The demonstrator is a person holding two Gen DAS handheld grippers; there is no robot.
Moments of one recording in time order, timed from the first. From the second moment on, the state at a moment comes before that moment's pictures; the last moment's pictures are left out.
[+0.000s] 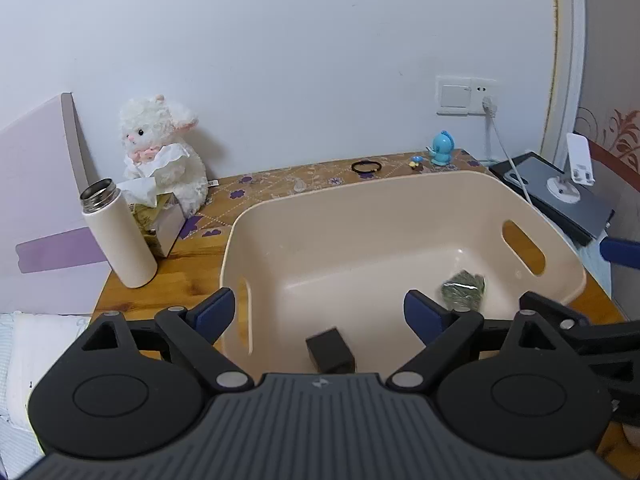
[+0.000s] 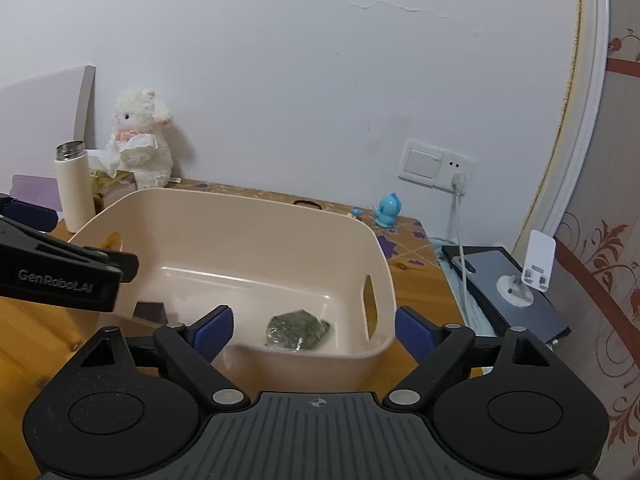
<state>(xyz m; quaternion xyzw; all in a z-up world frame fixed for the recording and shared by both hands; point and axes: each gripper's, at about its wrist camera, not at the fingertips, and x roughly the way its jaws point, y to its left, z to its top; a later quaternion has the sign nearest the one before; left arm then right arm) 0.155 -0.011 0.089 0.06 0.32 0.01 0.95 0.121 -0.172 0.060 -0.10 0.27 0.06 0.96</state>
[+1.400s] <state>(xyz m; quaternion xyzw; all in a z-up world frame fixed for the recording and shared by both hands) 0.122 0.050 -0.034 0.02 0.44 -0.02 0.90 0.111 -0.174 -0.047 -0.15 0.38 0.09 0.91</state>
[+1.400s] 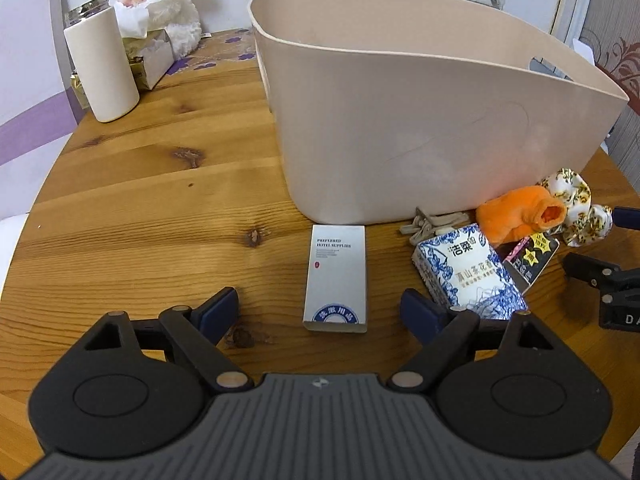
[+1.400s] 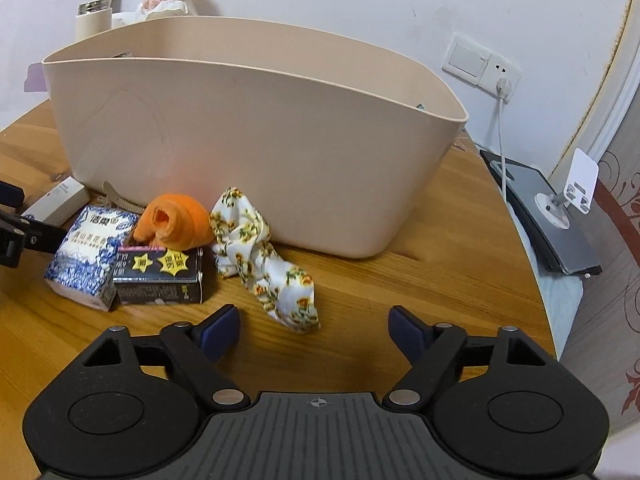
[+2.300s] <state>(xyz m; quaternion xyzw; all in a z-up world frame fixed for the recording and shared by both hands) 0.100 0.055 0.002 -0.01 0.41 -0.06 0.91 0.072 -0.184 -0.016 -0.15 0.34 0.08 0.93</state>
